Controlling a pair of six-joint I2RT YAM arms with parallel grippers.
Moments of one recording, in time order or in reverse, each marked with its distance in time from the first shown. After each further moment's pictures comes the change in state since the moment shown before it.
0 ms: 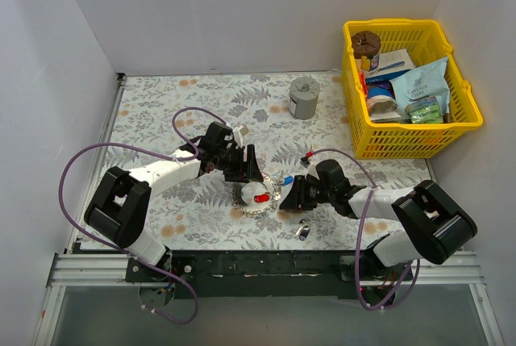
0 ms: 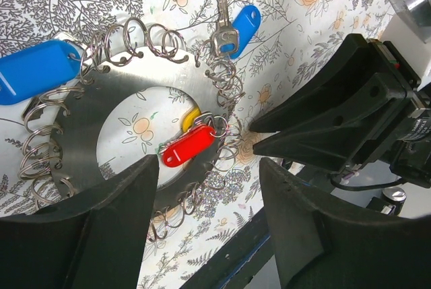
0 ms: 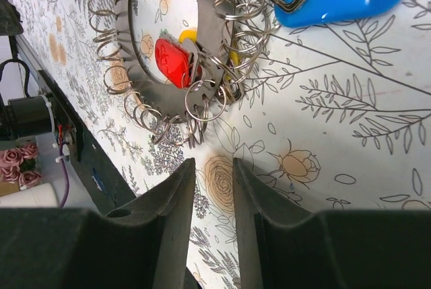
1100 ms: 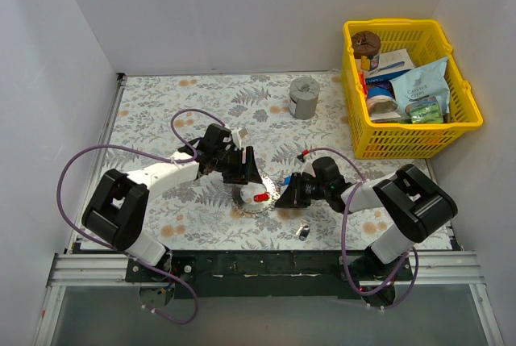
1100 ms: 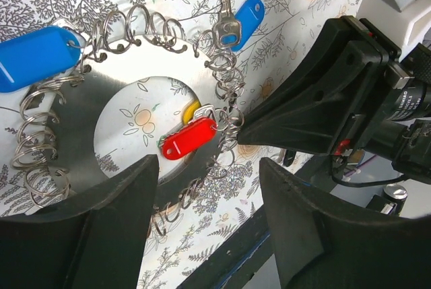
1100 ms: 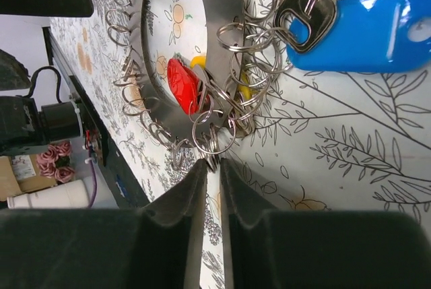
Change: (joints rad) left arm 0.000 -0.019 -0.021 0.000 -0.001 0.000; right arm -0.020 0.163 0.027 0.174 -0.094 0.083
